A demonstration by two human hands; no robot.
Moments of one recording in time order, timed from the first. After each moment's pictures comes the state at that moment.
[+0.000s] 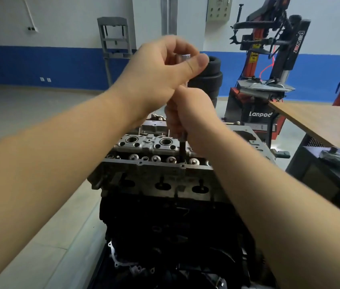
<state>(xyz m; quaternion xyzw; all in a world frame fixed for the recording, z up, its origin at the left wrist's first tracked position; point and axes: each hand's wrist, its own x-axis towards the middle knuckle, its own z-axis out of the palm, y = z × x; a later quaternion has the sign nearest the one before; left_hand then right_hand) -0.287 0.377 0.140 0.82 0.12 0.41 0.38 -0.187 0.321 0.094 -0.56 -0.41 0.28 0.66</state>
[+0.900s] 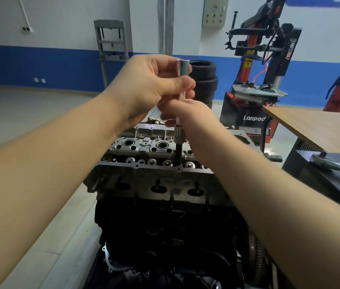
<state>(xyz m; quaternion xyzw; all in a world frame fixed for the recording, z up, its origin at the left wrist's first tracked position) -0.289 0.392 0.138 0.76 0.07 0.35 0.55 -0.186 0.299 0.093 -0.60 -0.43 0.26 0.62</state>
